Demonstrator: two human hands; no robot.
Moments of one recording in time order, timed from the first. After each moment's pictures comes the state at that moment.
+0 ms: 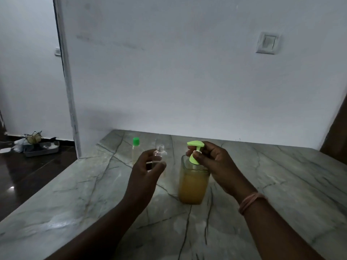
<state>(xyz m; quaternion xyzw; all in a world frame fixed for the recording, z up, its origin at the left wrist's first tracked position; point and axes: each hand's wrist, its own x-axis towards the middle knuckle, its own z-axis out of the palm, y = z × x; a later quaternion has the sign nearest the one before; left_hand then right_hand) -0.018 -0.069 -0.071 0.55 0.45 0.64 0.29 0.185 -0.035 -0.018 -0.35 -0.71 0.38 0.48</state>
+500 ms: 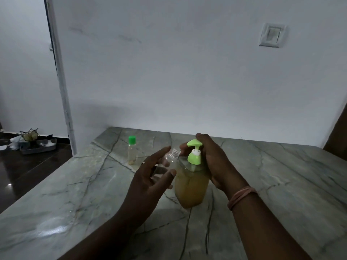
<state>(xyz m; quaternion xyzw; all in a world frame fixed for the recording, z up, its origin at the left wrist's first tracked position) -0.009 -0.071 -0.079 0.62 0.37 0.63 0.30 0.162 -0.012 -0.011 -0.42 -0.62 0.46 0.48</state>
